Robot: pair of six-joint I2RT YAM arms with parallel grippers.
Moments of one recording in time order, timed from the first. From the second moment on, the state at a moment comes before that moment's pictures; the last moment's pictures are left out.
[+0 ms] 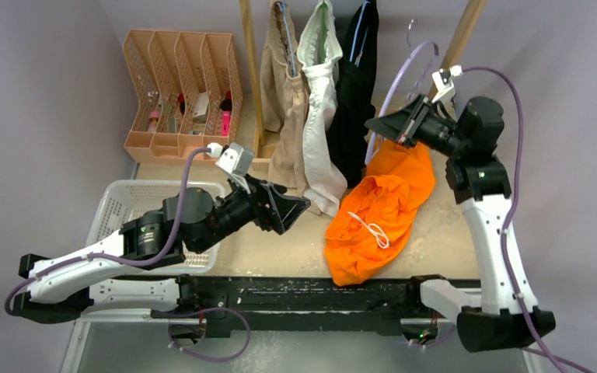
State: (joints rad) left arm -1.31 0.92 1.23 -0.38 -0.43 -0.54; right arm 0.09 1.05 1.30 -0.35 -0.74 0.85
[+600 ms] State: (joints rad) left arm -1.31 1.07 1.10 -0.42 -0.36 -0.66; right arm 0.00 1.34 1.57 -0.03 -0.91 1.29
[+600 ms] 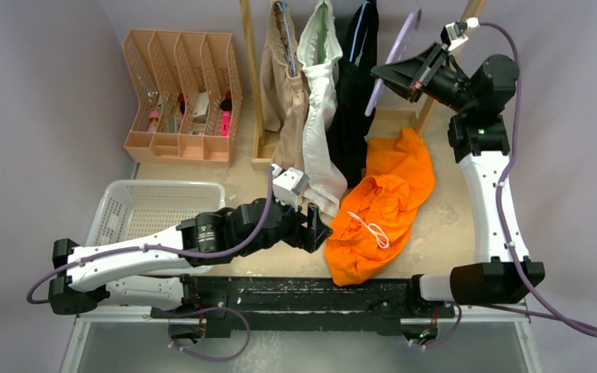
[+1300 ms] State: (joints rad) left arm -1.31 1.13 1.08 -0.30 -0.29 -0.70; right arm -0.06 1.51 1.78 -0.02 -0.85 1.42
